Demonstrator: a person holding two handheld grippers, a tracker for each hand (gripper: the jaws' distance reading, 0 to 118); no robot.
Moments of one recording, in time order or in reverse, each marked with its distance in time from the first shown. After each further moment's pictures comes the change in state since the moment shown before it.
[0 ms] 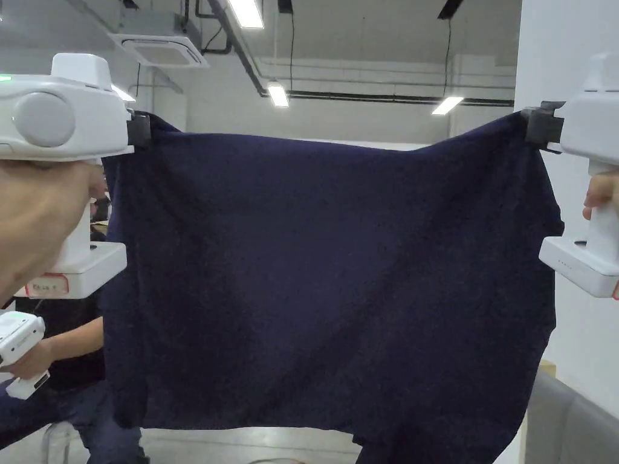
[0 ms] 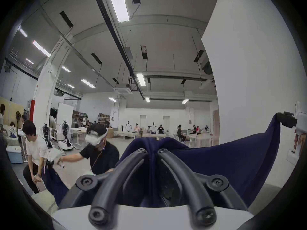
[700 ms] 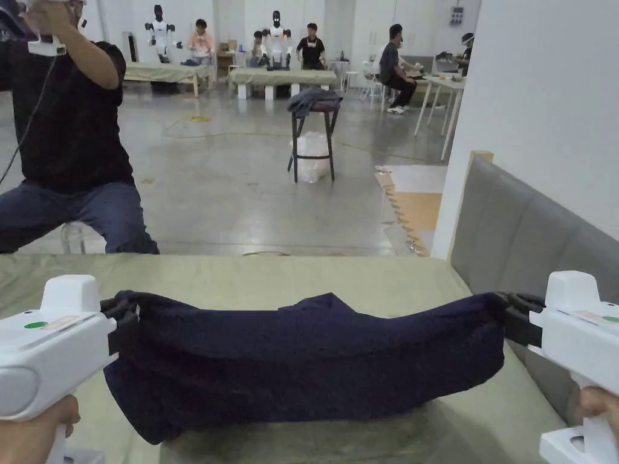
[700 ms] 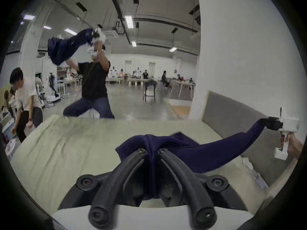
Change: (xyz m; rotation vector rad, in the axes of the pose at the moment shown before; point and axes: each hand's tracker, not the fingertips) left arm -0.002 -0.346 0.305 -0.533 -0.164 0.054; right arm 0.018 -0.324 0.355 -0.648 0.107 -0.095
